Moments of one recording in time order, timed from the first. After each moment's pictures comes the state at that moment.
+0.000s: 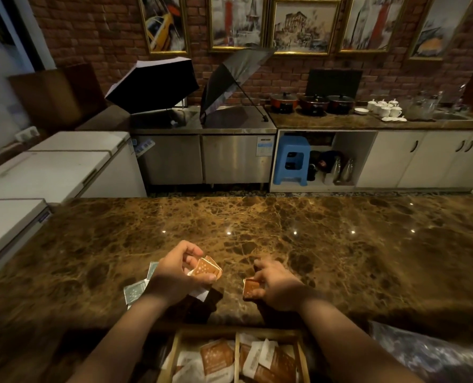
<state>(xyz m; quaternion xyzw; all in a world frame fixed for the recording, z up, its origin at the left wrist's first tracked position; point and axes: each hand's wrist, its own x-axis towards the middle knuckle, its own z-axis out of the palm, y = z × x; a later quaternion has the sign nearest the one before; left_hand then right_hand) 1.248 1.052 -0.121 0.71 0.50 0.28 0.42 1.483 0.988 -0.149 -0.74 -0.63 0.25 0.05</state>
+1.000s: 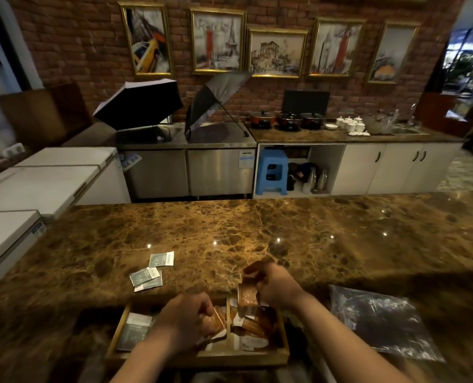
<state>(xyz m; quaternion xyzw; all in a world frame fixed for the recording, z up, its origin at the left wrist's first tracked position) 1.205 0.925 -0.164 0.85 0.46 0.05 0.26 1.434 0.864 -0.130 -0.74 -0.55 0.30 0.24</state>
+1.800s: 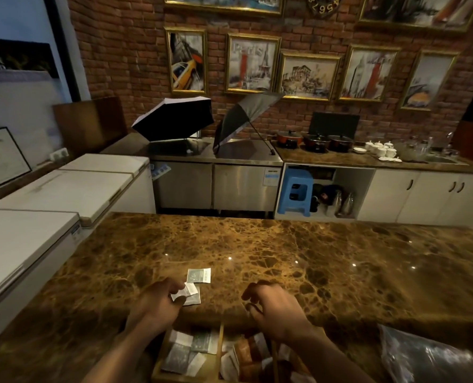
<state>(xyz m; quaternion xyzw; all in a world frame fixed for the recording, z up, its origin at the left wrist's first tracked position) 1.105 0.983 -0.145 0.76 0.57 0.20 0.23 1.347 0.873 -0.108 -0.72 -0.66 0.15 0.15</state>
